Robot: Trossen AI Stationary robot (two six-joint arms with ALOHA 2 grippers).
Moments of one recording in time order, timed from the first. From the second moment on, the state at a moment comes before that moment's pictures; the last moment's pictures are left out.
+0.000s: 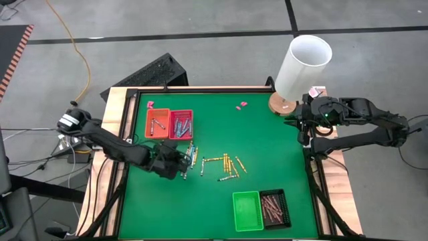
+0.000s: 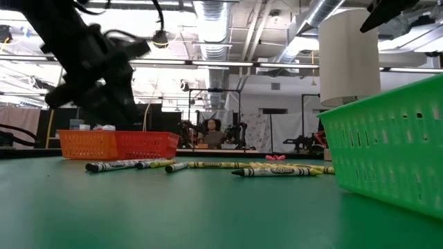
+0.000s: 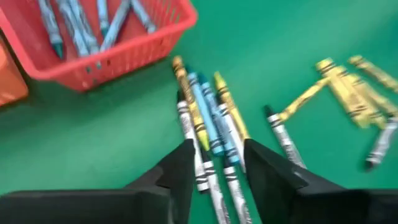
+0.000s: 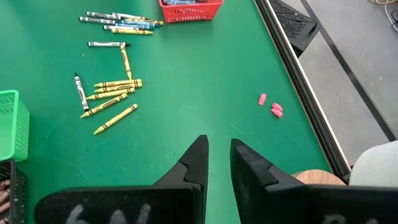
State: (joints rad) left arm -0.38 1.37 0.72 -0.41 -0.63 -1.36; right arm -0.08 0.74 1.13 -1.14 0.21 0.00
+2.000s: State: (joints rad) left arm -0.25 1.60 0.73 -0.34 -0.43 -1.33; right arm -0.08 0.74 1.13 -1.14 0.21 0.00
